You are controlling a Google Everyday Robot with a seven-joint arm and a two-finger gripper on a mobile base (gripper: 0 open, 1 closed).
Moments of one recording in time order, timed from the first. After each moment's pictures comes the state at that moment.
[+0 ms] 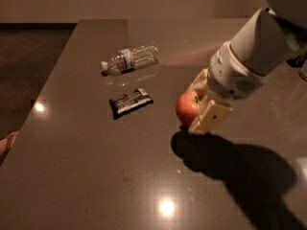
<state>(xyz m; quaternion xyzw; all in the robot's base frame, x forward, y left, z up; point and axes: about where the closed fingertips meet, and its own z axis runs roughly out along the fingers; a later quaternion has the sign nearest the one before) 0.436 -0.105 0.908 -0.67 0.70 0.12 0.20</state>
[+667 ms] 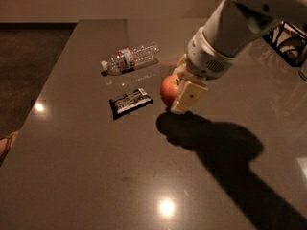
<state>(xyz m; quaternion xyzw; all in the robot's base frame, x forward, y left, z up) 0.498 -0.075 0.909 -0.67 0.71 0.11 0.21</state>
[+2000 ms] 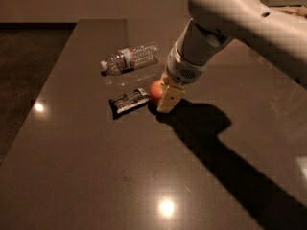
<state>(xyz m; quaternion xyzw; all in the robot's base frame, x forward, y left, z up) 0.555 -0.046 0.852 -0.66 0.72 0.09 0.19</state>
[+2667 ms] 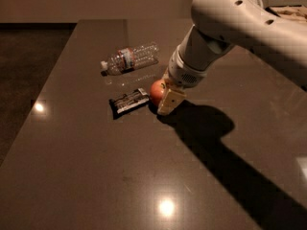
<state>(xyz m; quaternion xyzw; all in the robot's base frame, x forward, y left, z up) 0.554 -0.051 0.846 -0.66 0.72 0.08 0.20</state>
